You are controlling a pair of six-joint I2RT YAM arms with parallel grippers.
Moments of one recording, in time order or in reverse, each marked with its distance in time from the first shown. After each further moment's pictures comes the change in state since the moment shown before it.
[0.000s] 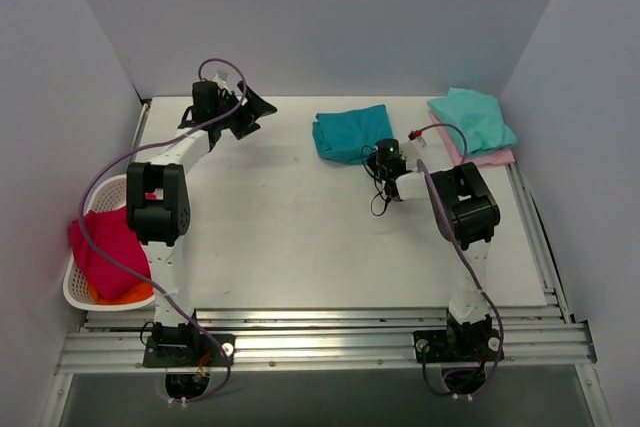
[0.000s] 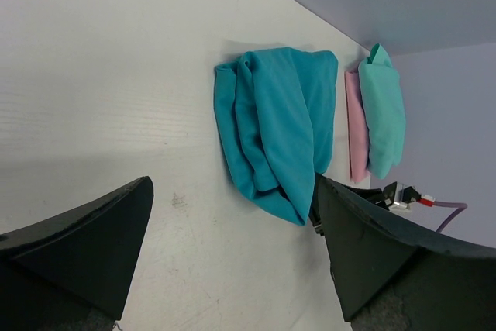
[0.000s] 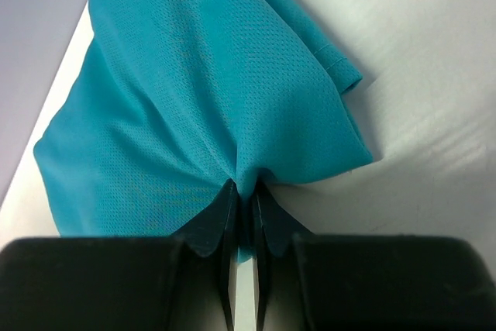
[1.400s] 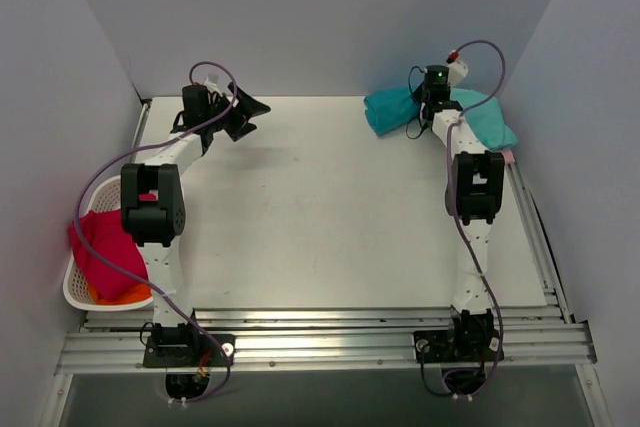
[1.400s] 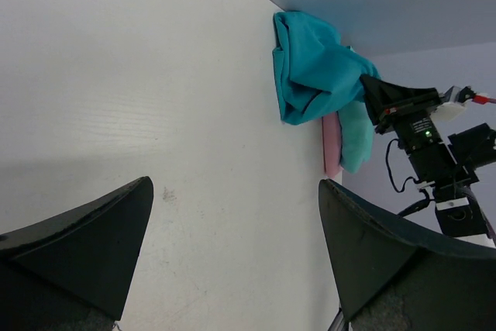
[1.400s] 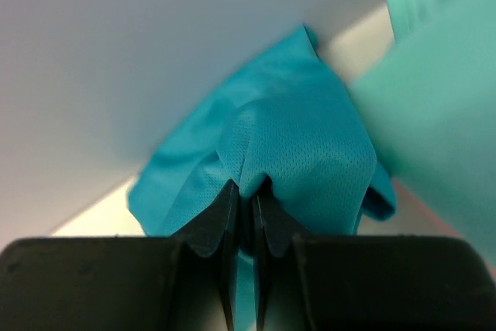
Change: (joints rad) left arm 0.046 -0.017 -0.068 0.095 0.087 -0.075; right arm -0.278 0.342 1.052 -0.606 -0.121 -0.466
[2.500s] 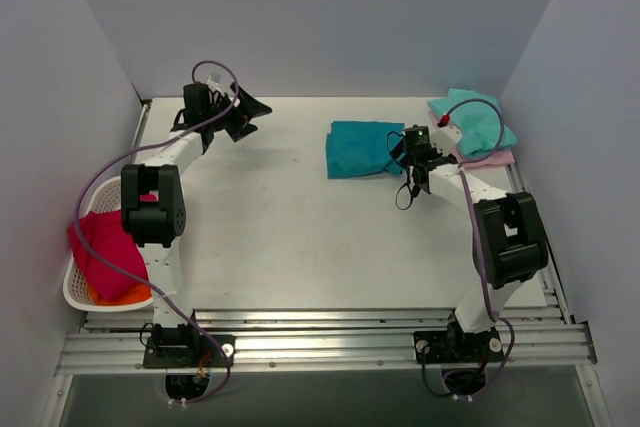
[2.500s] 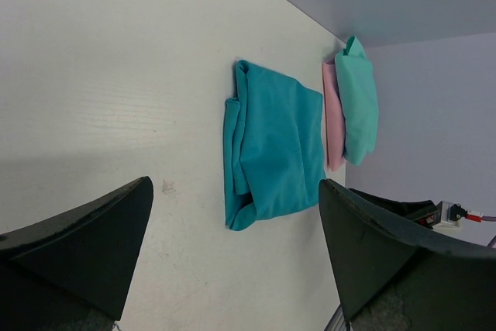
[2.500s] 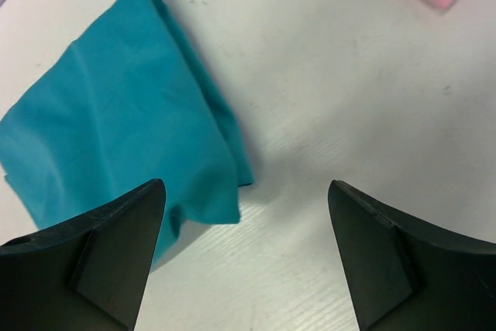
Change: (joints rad) left arm -0.006 0.000 0.029 -0.059 0.010 0.027; right arm 0.210 -0.736 -1.057 -0.003 0.254 0.221
